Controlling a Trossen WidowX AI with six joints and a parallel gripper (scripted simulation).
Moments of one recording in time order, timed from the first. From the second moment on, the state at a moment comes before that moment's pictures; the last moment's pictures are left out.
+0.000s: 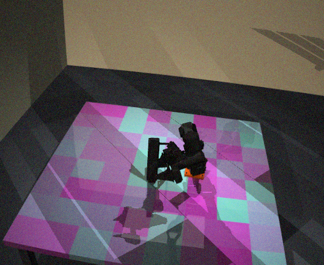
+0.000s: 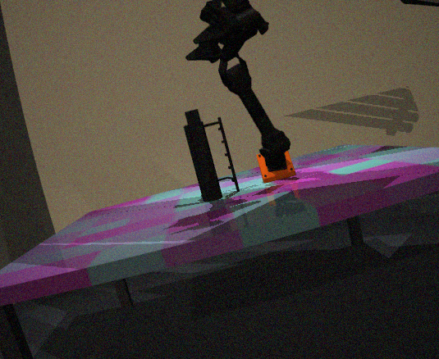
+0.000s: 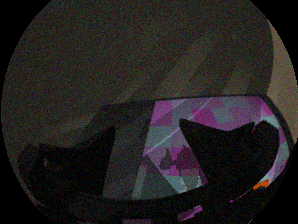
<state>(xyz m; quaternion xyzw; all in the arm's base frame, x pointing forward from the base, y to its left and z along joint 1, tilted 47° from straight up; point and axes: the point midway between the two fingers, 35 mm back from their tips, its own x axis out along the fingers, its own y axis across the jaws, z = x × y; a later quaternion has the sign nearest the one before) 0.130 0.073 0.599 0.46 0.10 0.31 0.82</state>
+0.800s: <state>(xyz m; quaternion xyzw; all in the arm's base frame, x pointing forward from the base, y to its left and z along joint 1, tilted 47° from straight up) 0.165 0.224 0.532 0.14 -0.01 0.24 0.96</state>
